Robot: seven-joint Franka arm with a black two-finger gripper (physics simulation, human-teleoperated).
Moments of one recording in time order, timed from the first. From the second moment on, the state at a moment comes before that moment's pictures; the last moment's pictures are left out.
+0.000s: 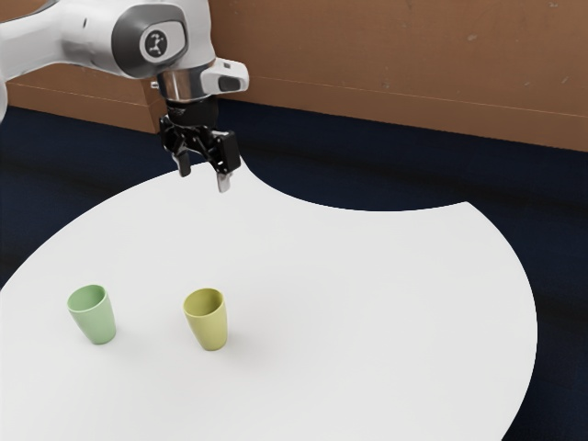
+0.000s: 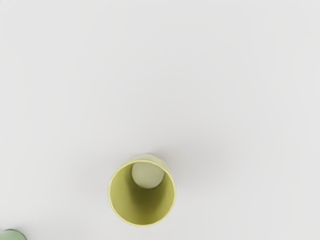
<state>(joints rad) -0.23 0.06 0.12 -1.61 0.02 1.61 0.03</state>
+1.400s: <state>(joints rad) -0.20 0.15 0.12 -2.09 -0.12 2.11 -0.03</state>
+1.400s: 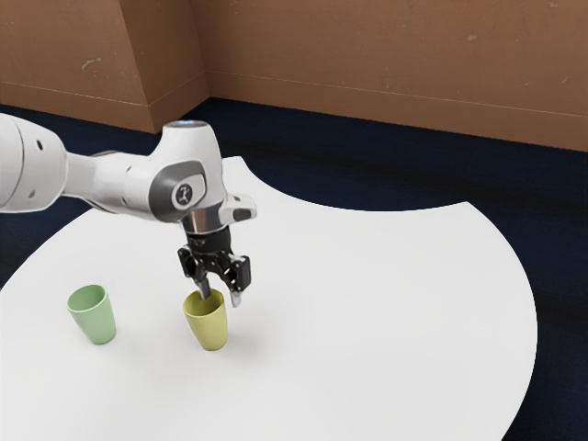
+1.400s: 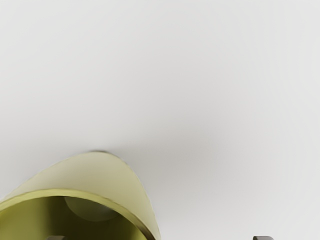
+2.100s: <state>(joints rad) -0.19 0.16 0.12 -2.13 -0.13 2.18 -0.08</state>
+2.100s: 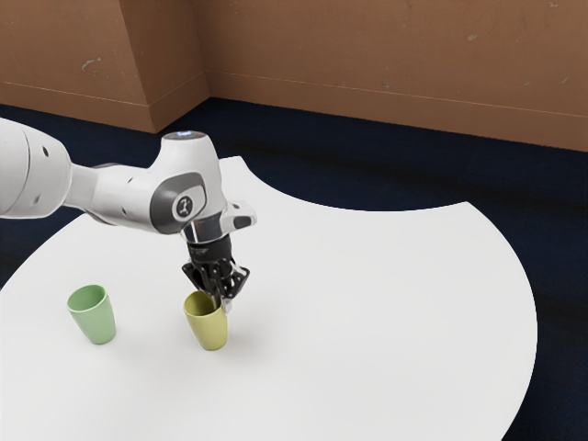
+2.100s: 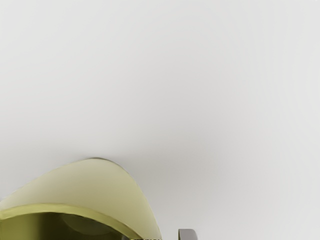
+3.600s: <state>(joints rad) 0.34 -0.24 -0.19 -2.20 0.08 1.91 -0.21</state>
